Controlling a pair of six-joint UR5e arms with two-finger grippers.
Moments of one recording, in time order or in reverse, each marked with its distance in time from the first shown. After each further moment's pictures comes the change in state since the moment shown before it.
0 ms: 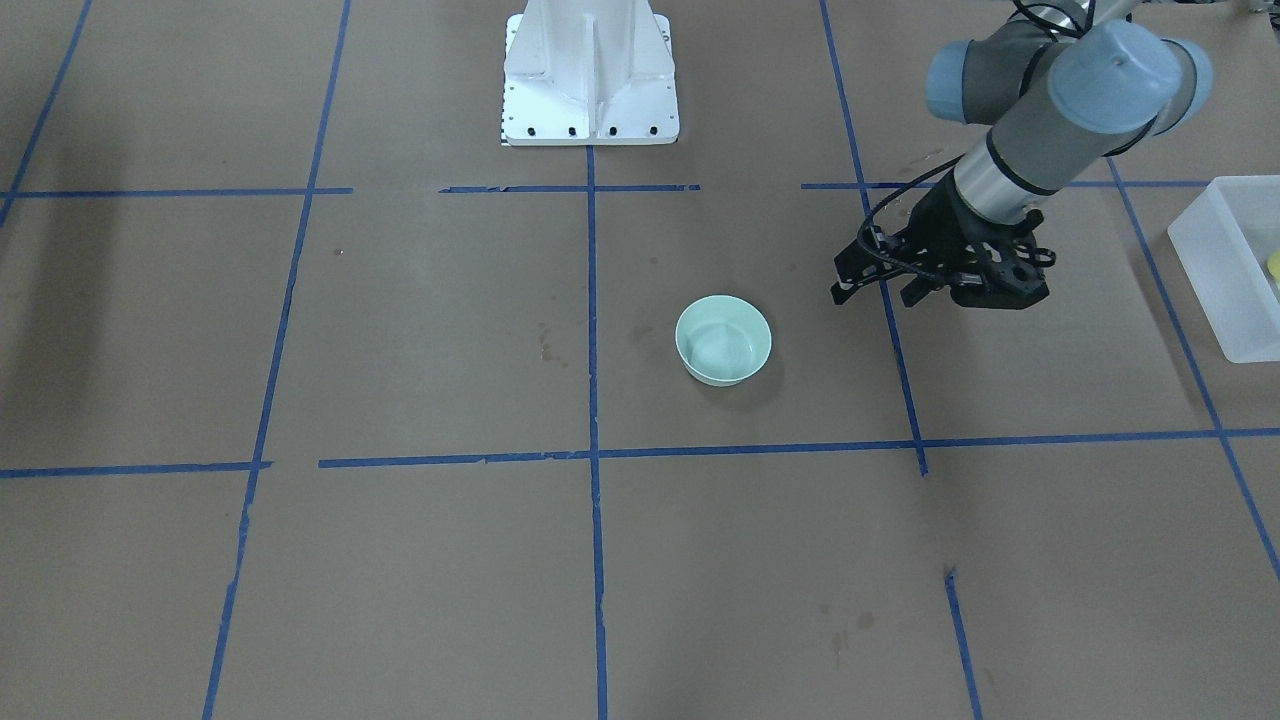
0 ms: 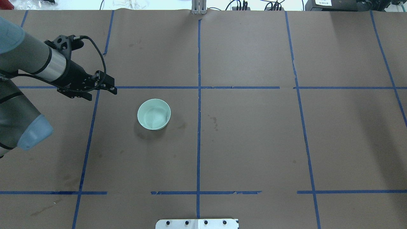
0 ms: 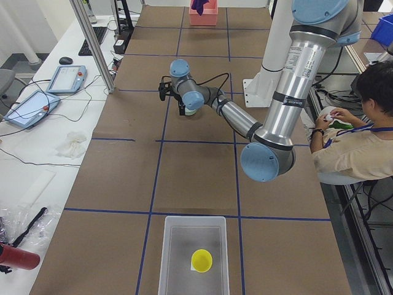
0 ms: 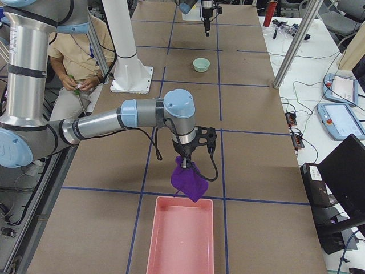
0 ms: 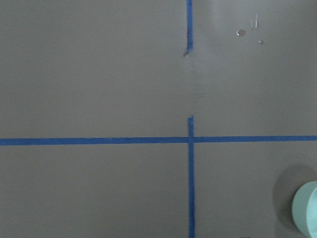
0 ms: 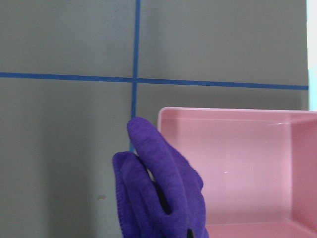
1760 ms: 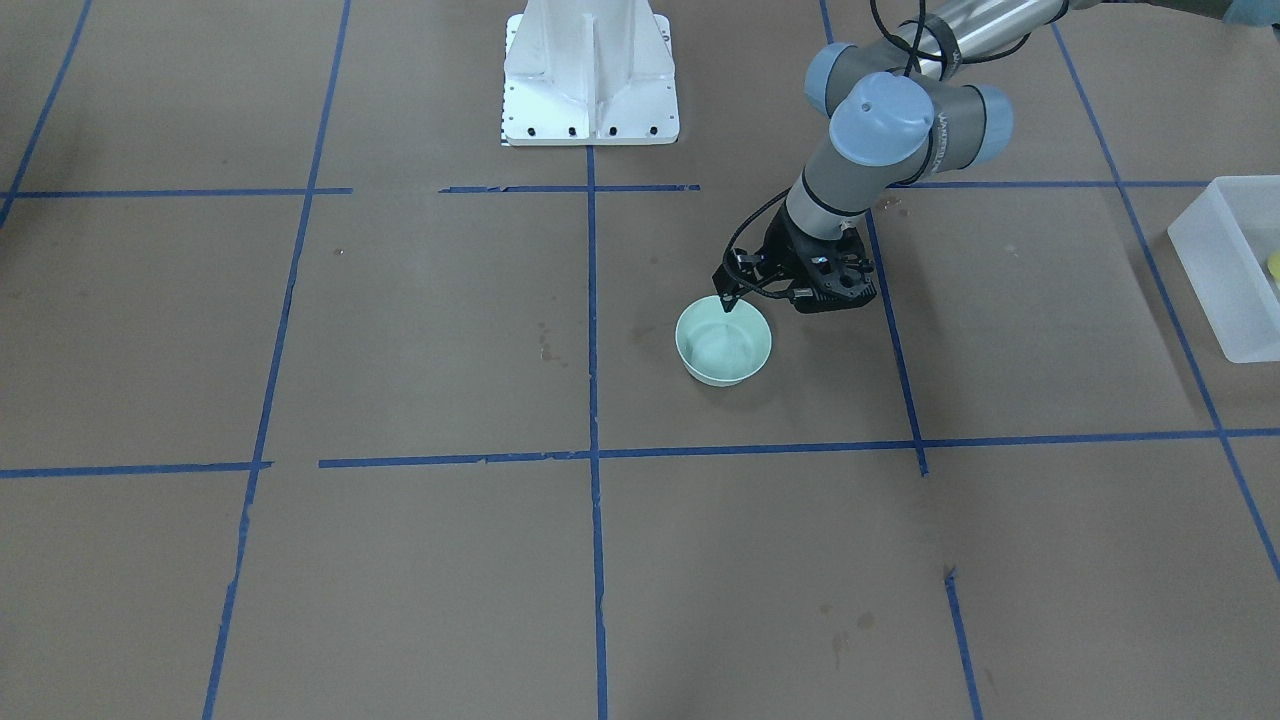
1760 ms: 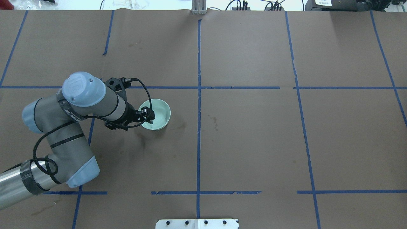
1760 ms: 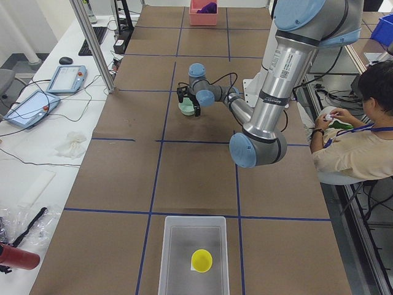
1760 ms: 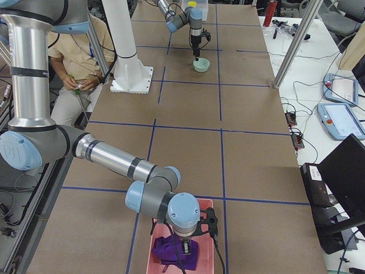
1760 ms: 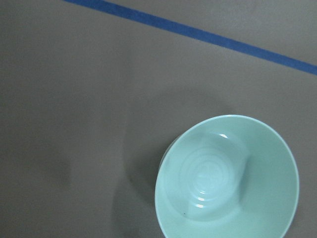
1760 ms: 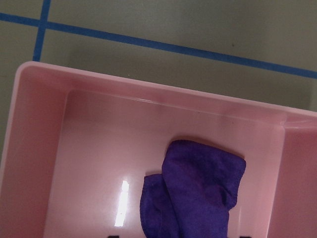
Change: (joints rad) left arm 0.266 -0.094 0.100 0.069 0.276 -0.203; right arm 0.030 0.068 -0.671 0.465 0.119 -0.255
